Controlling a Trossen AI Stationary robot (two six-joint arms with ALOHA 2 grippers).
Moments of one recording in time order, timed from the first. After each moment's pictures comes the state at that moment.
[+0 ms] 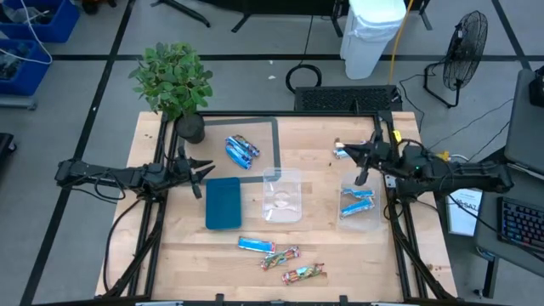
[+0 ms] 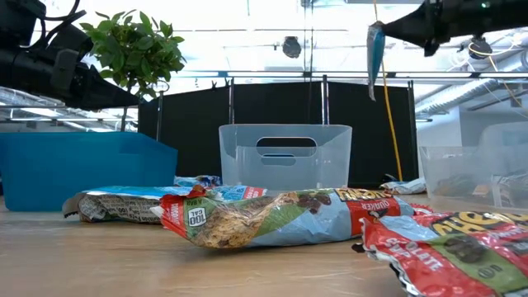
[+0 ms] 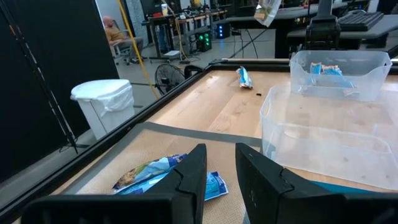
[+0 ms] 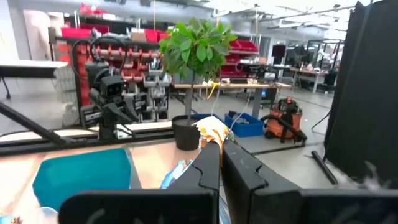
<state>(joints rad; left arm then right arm) -0.10 0.23 0.04 0.06 -0.52 0.02 -0.03 0.41 0.35 0.15 0.37 -0.08</state>
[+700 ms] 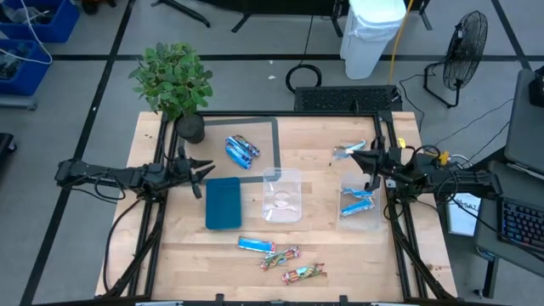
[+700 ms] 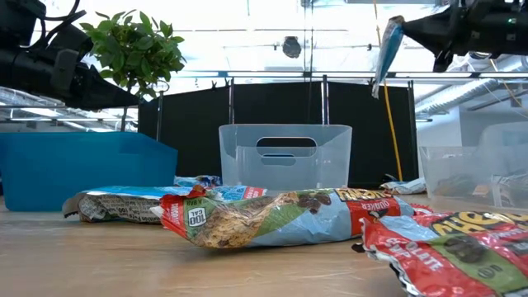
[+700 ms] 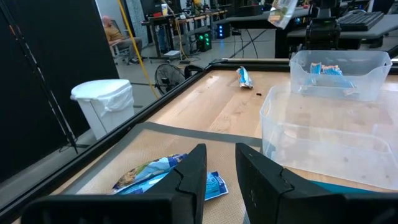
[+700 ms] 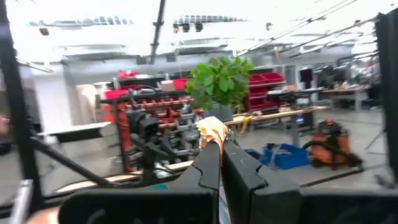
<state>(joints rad) -0.10 0.23 0.04 0.06 -0.52 0.02 -0.03 0.16 0.14 0.31 0.24 0.07</state>
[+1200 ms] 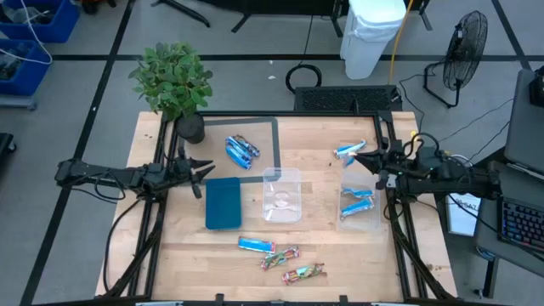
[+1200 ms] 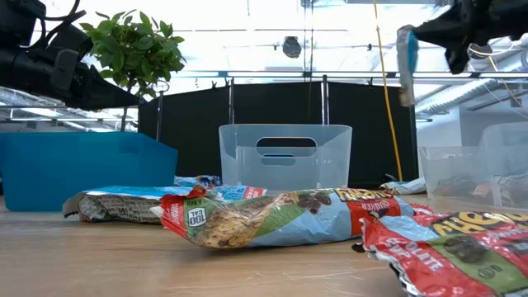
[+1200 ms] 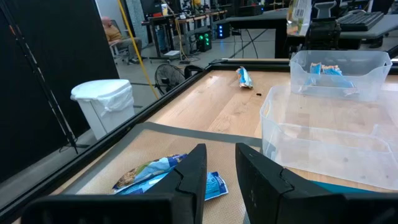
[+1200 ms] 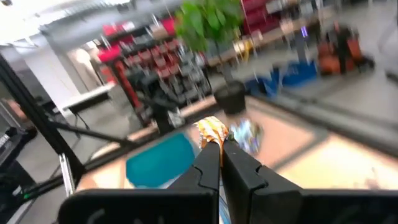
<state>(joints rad) -0.10 0.23 0.04 0.06 -0.52 0.02 -0.03 0.16 0.42 -0.33 0.24 0.40</state>
